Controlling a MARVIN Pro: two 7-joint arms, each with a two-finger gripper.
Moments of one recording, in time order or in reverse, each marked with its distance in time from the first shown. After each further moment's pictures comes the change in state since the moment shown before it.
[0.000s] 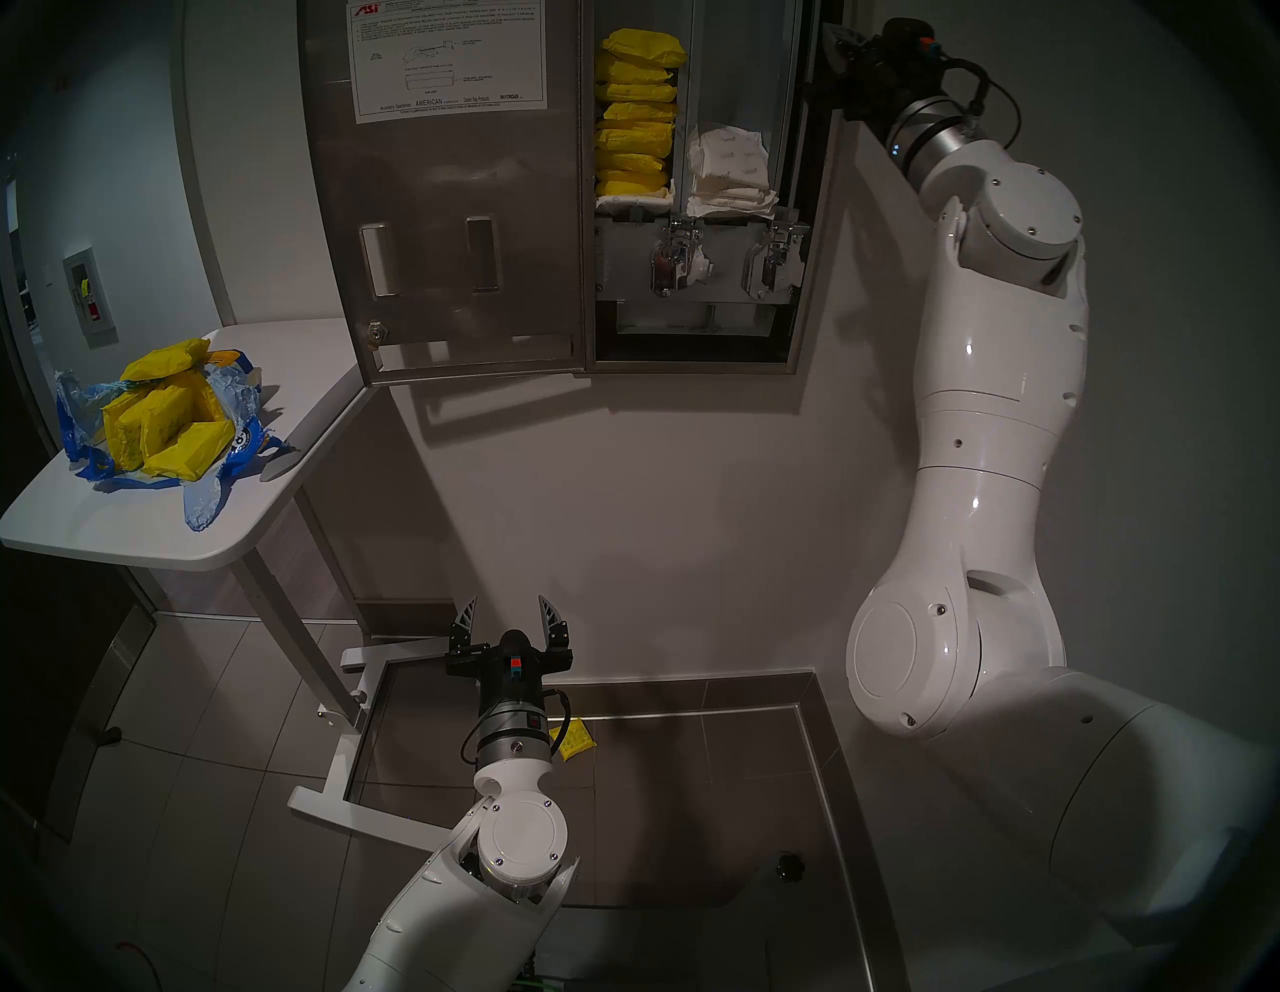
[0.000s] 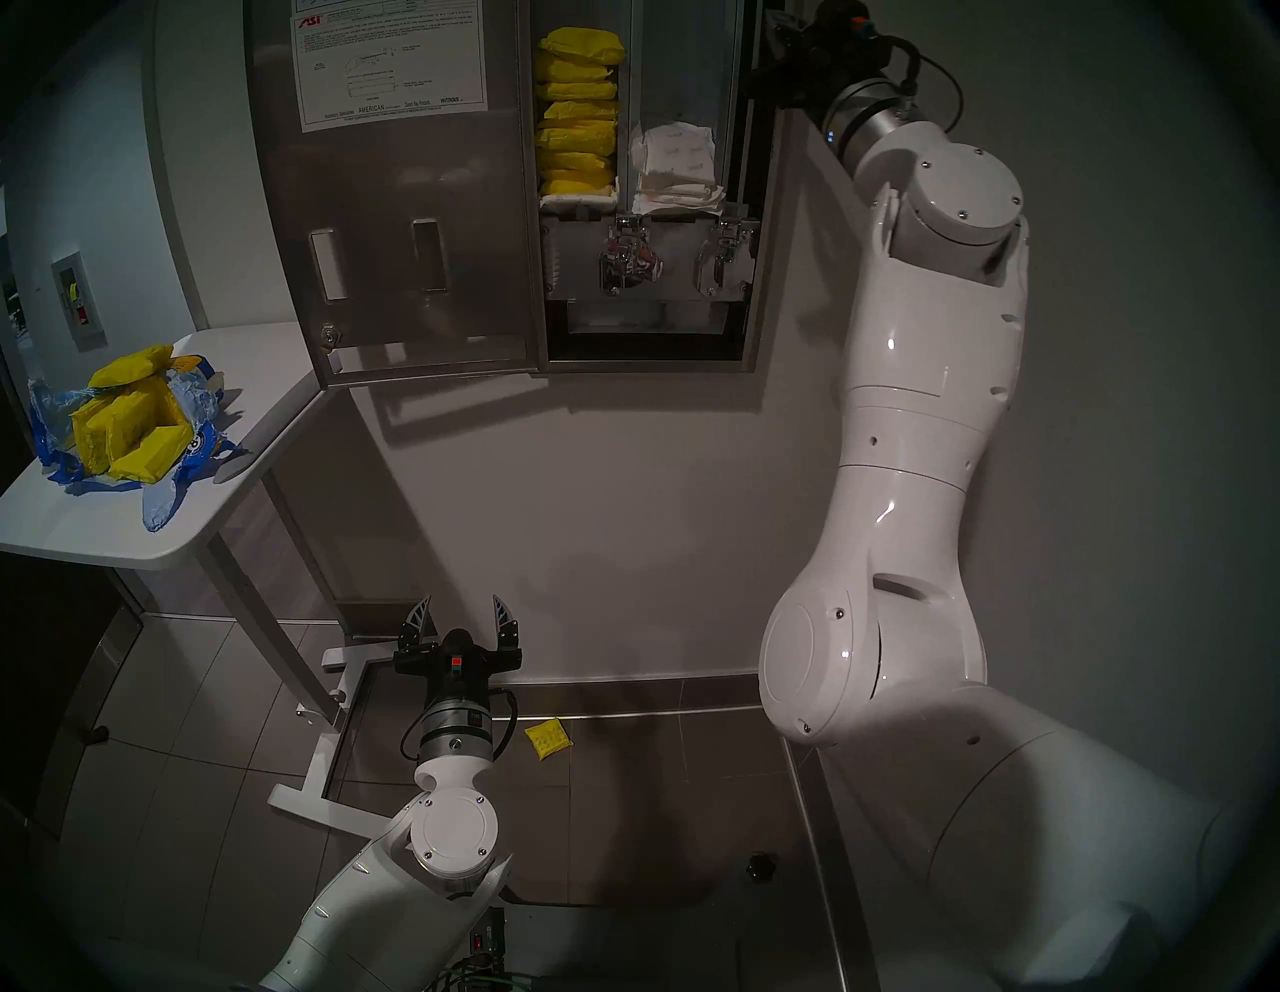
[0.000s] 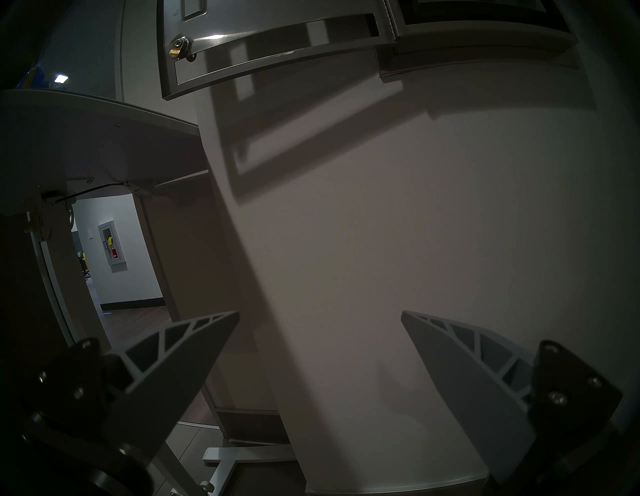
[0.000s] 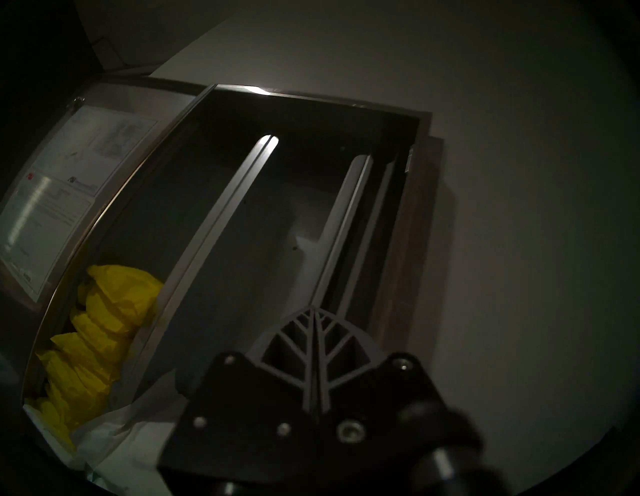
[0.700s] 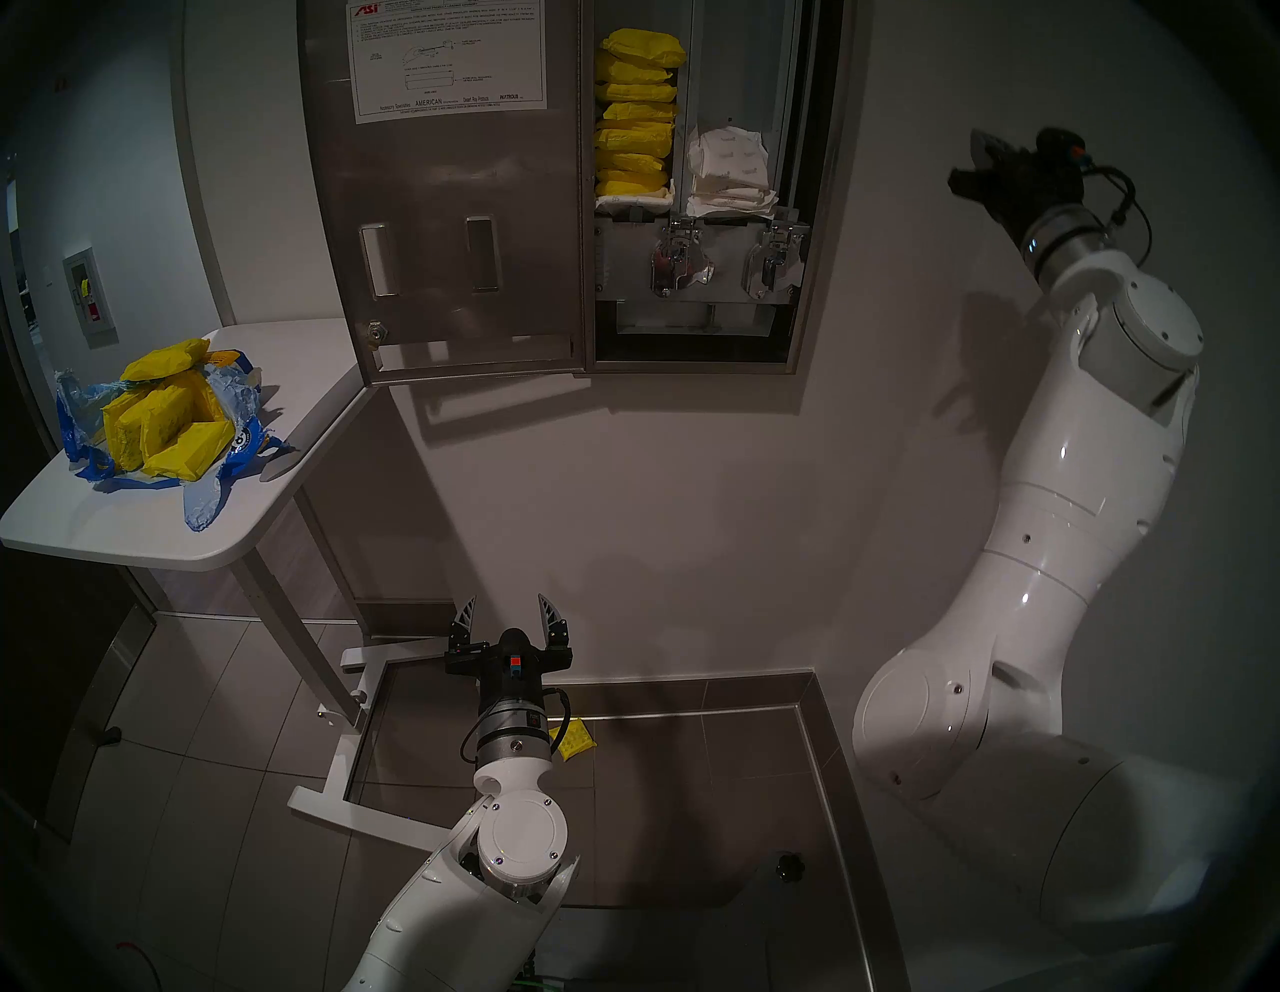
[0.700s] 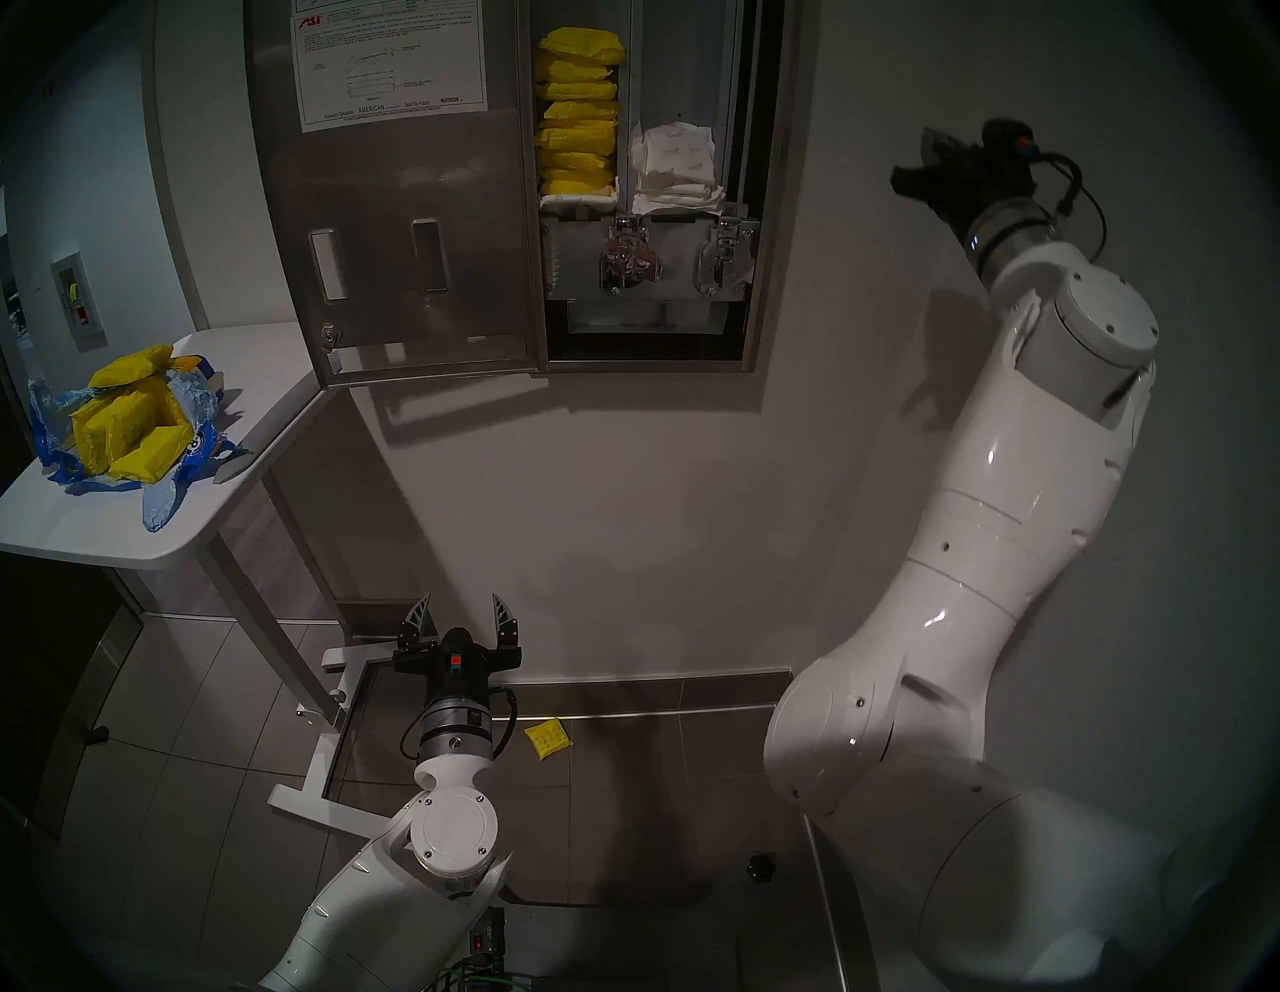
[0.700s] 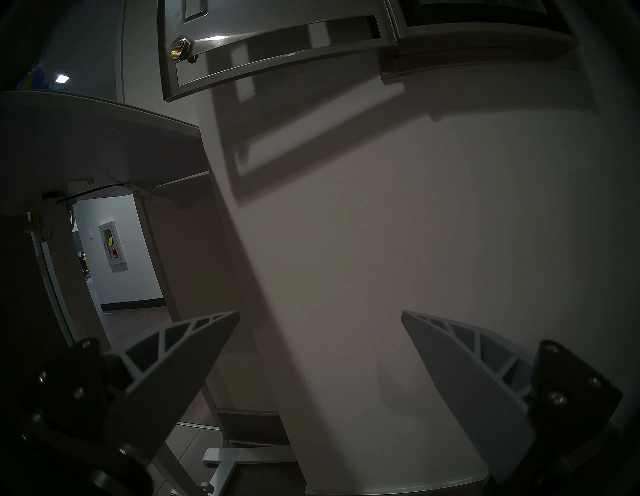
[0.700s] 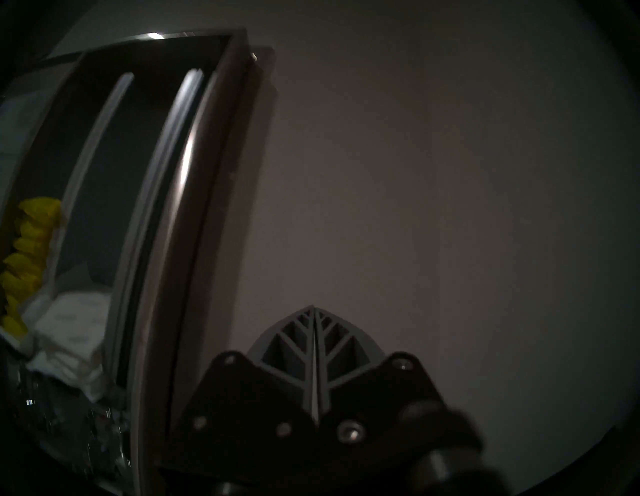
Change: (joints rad) left arm 0.000 -0.001 -0.001 -0.003 0.000 0.000 0.000; right arm -0.227 -0.003 0.269 -0.278 -0.017 0.301 0.058
